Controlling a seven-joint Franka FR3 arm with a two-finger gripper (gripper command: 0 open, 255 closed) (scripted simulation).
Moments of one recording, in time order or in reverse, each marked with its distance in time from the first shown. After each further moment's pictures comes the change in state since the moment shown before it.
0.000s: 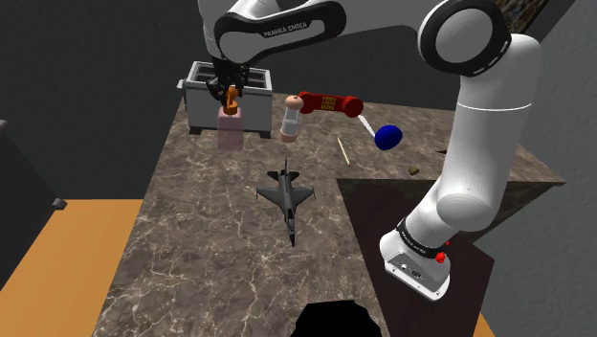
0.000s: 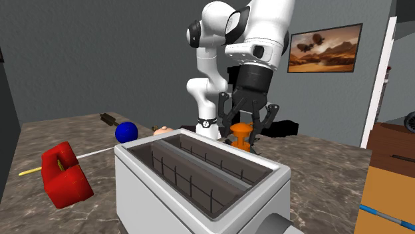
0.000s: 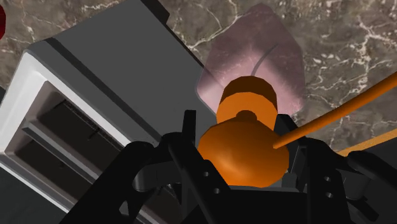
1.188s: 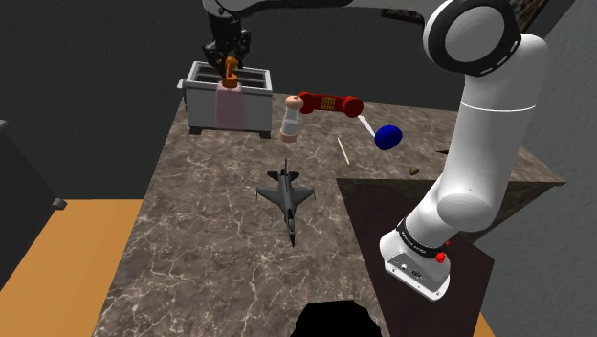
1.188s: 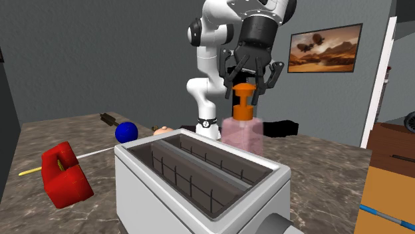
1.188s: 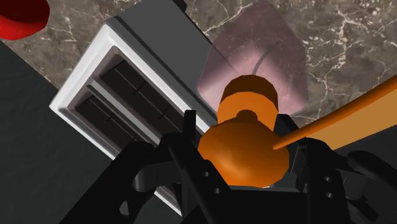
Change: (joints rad) arm 0.013 -0.031 0.013 0.189 0.032 -0.210 -0.063
